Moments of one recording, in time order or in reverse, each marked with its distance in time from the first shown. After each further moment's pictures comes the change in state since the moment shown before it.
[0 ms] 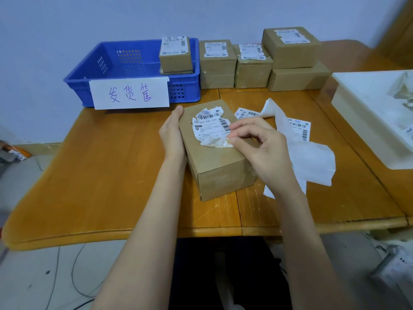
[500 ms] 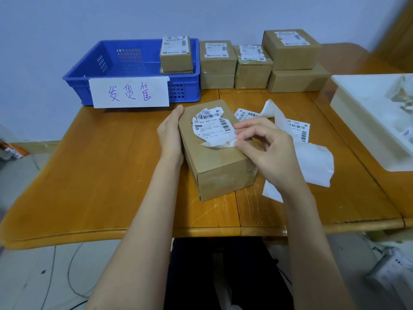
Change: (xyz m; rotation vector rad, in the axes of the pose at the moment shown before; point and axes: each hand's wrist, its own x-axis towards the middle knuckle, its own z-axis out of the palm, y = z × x) left_hand 0.011 -0.002 -0.005 0.020 -0.043 -0.022; right_hand -0.001 0.002 -0.009 0.000 -0.019 0.012
